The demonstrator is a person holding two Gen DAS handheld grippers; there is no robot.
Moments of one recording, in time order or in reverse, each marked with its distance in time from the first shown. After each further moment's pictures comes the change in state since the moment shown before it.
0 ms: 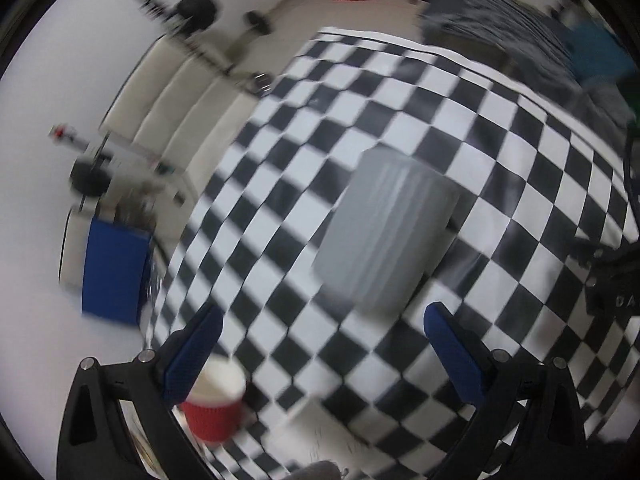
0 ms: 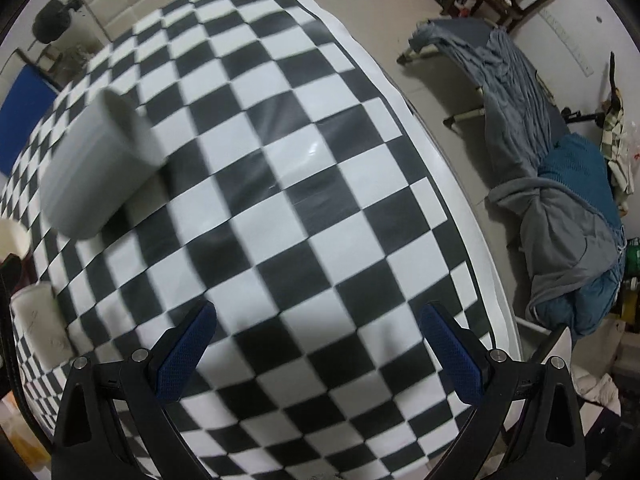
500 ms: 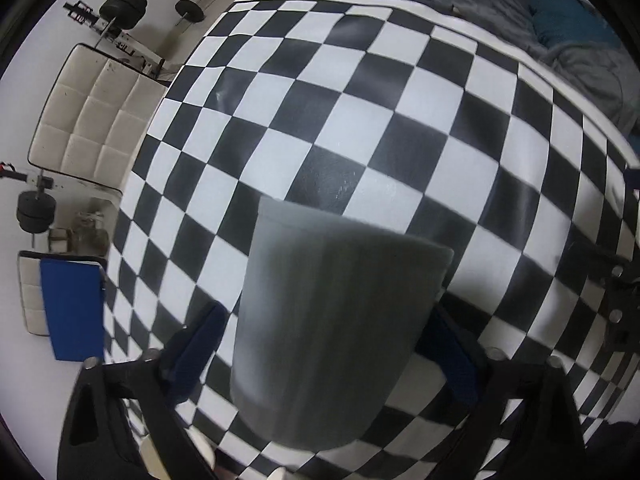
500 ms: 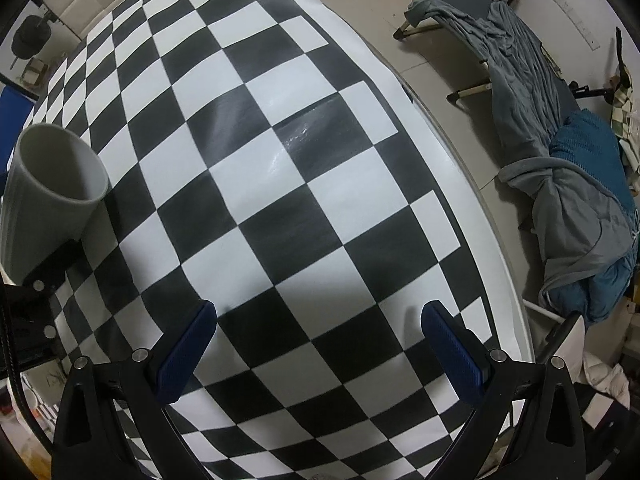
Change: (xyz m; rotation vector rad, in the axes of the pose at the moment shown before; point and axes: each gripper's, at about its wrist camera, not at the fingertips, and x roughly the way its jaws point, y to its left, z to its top) left arm 0.069 -0.009 0.041 0.079 0.085 -0.166; right arm 0.045 -0.026 0.030 0.048 0.055 0.037
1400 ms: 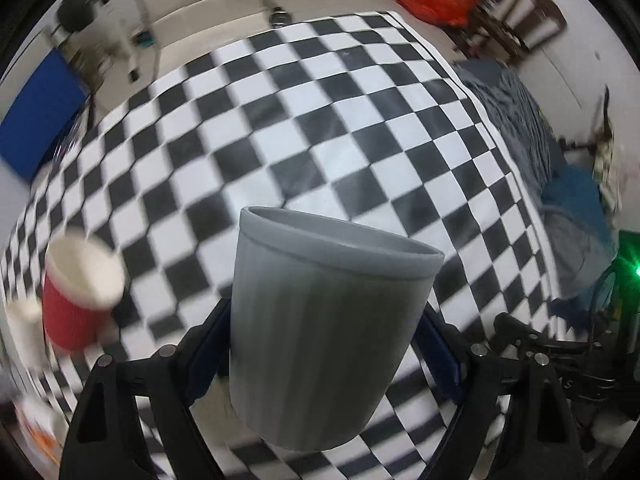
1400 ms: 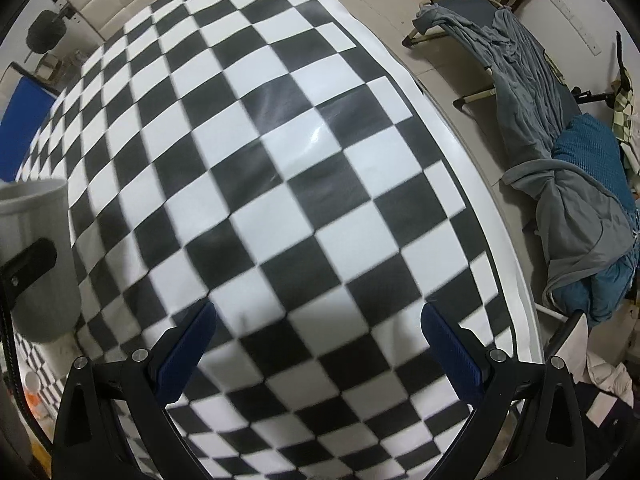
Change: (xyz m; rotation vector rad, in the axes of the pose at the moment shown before) left arm -0.066 0.047 -0.114 -0.665 -0.063 -0.282; right arm -0.048 0.035 -0.062 -0.034 -0.037 0.016
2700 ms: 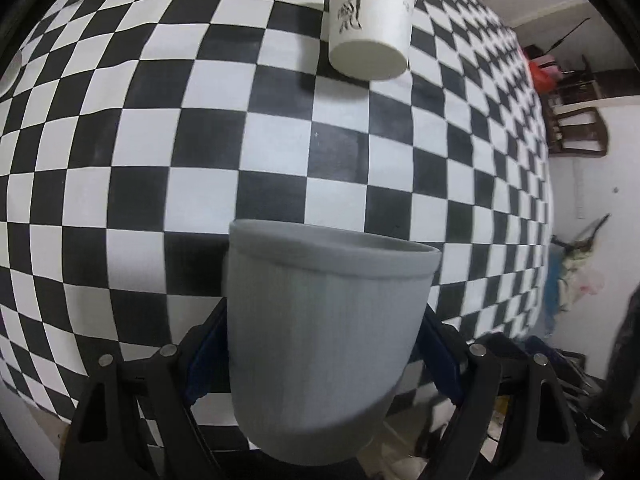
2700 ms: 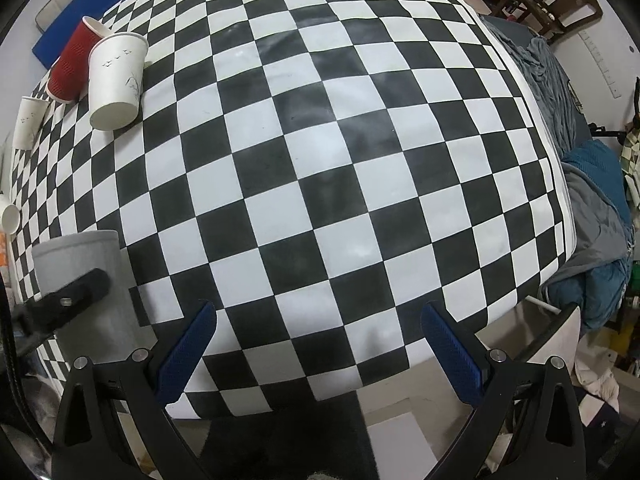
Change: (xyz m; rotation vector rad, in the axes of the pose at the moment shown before) left arm 0.017 0.074 -0.247 -0.510 0.080 -0.186; right arm -0.021 0.084 -0.224 -0.213 0.020 -0.034
